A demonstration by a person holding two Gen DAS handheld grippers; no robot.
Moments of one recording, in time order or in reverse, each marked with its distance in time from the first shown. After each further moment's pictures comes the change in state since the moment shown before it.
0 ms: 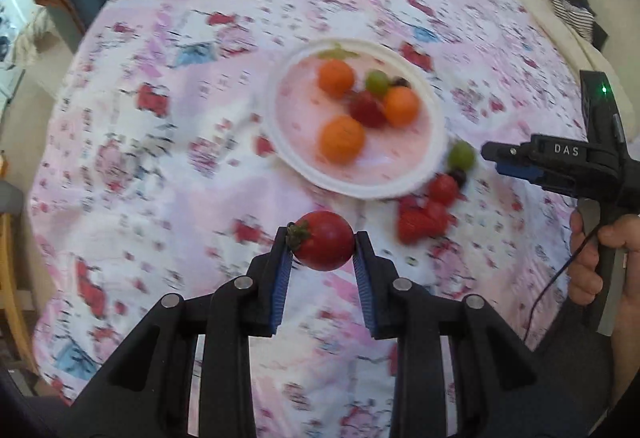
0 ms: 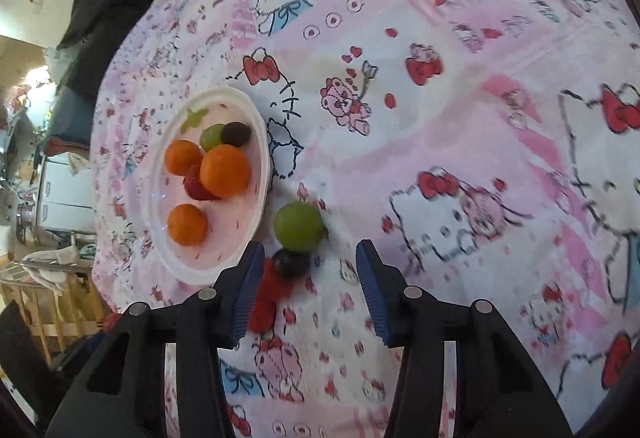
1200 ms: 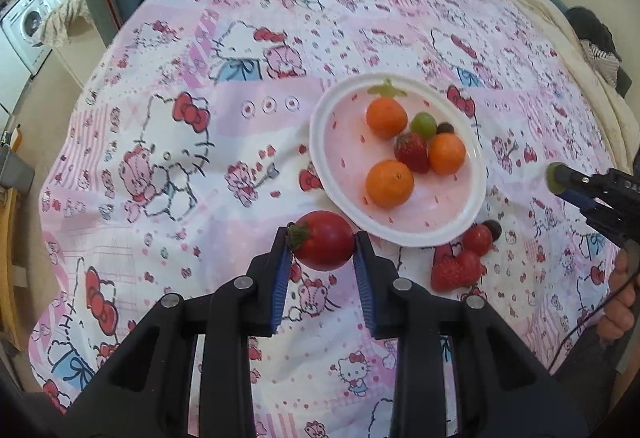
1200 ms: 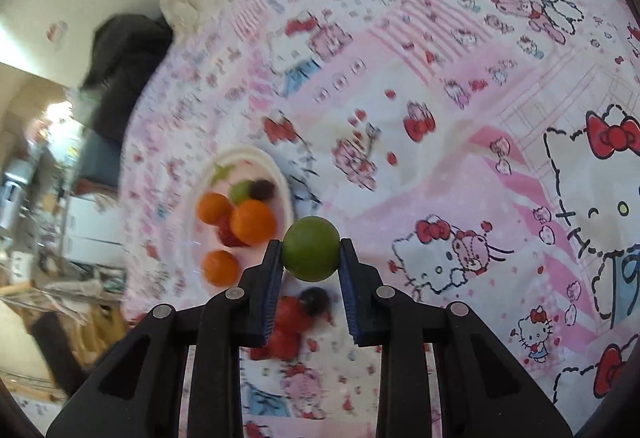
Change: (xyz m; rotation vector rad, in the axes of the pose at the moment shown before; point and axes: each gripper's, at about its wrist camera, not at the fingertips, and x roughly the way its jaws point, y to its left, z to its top) left arm 0.005 0.030 0.007 -0.113 -0.096 0.033; right arm -0.042 -0.008 0.010 0.048 -0.166 0.126
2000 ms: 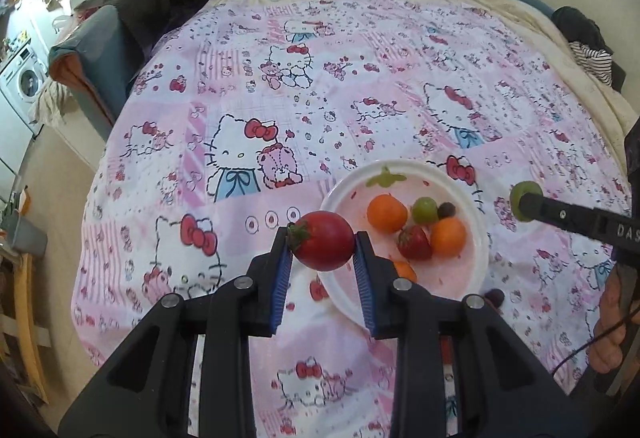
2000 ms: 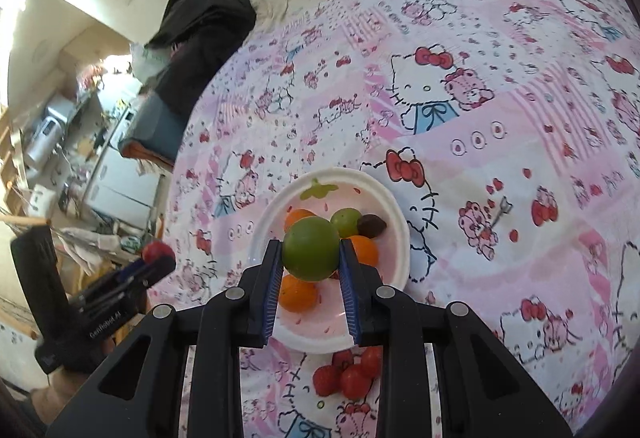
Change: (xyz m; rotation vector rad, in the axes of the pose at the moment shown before) left arm -0.001 -0.016 0.080 0.135 -0.112 0.044; right arm 0.029 0.086 0.015 -0.260 0.006 0.111
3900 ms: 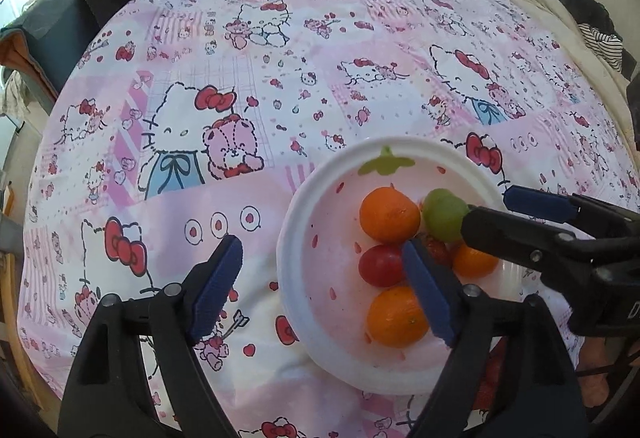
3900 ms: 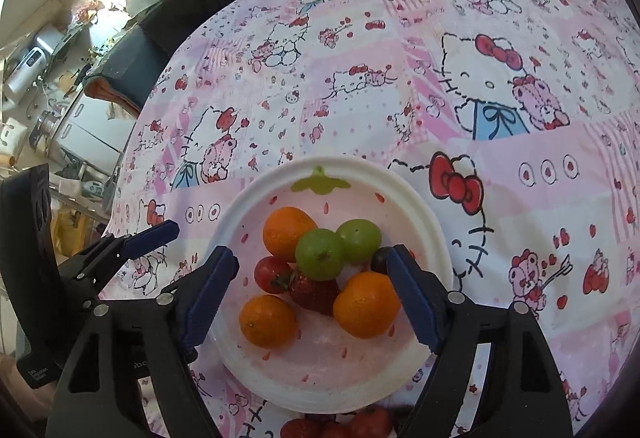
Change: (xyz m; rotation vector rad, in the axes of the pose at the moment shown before) left arm 0.079 -0.014 -0.002 0.006 0.061 -0.044; right arm 0.085 0.021 0.012 -0.180 0.102 -0.111
